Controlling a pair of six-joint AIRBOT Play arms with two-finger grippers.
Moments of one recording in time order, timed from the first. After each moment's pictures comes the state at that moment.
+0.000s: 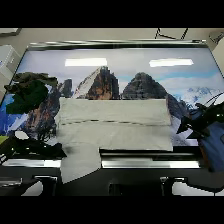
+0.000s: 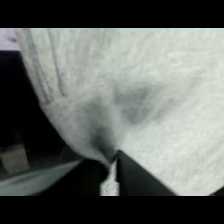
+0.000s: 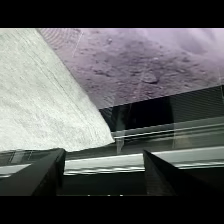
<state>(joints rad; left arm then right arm) 0.25 -1.14 0.42 1.02 -1.25 -1.28 -0.42 -1.45 1.14 -1.40 1.62 1.55</state>
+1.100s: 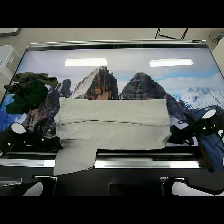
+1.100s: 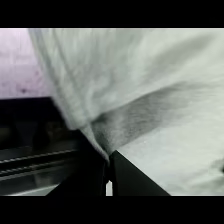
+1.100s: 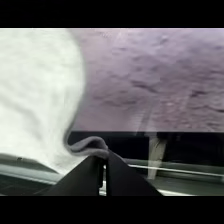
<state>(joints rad) 0.21 -1.10 0.56 1.09 -1.27 -1.33 -0.42 -1.42 0.87 -1.20 1.43 1.41</state>
